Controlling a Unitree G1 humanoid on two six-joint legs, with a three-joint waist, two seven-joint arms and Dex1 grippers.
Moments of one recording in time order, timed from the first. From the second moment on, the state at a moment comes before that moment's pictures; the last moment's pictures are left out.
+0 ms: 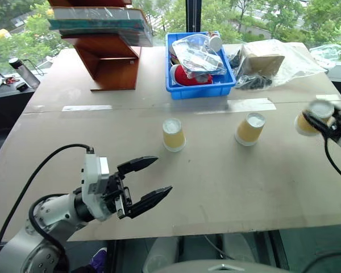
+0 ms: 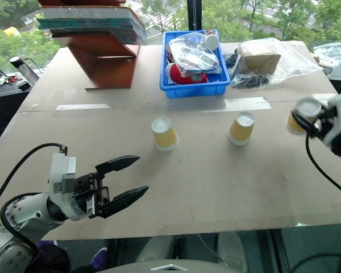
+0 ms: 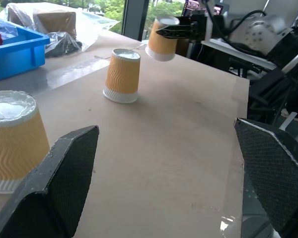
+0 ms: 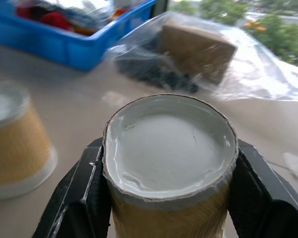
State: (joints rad) left arm 0.35 0.69 0.33 -0.72 -0.87 0.41 -0.90; right arm -0.07 -0.87 -0.43 -0.16 0.51 0.44 0.82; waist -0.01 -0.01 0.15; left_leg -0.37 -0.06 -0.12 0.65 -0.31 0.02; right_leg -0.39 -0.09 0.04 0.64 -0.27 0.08
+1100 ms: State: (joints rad) left arm 0.46 0.76 0.51 -0.66 -0.93 0.43 -1.10; right arm -0.28 -0.41 0.20 -0.33 0.36 0.35 0.76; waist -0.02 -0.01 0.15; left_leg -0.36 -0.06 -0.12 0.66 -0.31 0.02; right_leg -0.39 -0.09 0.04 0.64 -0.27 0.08
